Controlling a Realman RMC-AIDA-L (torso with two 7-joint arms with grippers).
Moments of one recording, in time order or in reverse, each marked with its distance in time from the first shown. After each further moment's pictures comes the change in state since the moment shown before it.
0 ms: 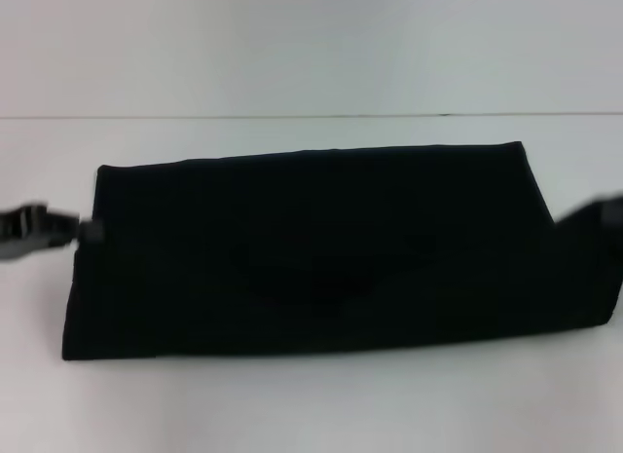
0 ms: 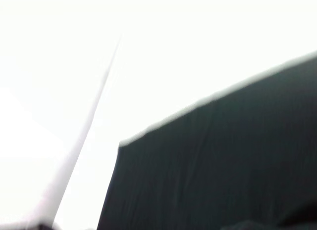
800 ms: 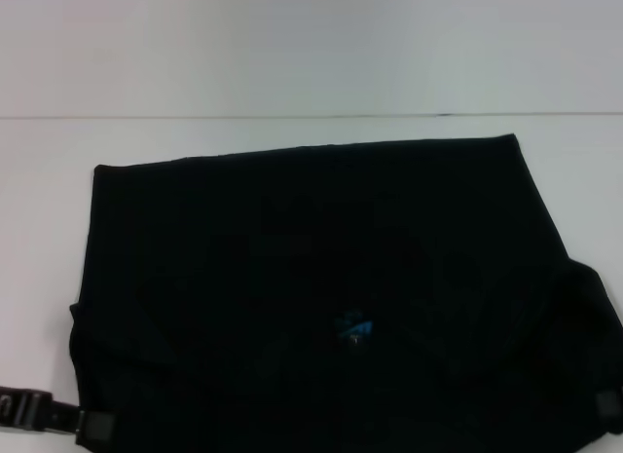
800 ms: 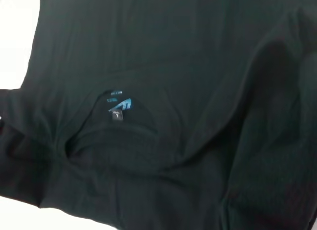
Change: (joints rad) left arm 0.157 -0.015 0.271 0.059 0.006 0.254 0.038; right arm -0.069 0.013 -0.245 -0.055 -0.242 -0.125 0.033
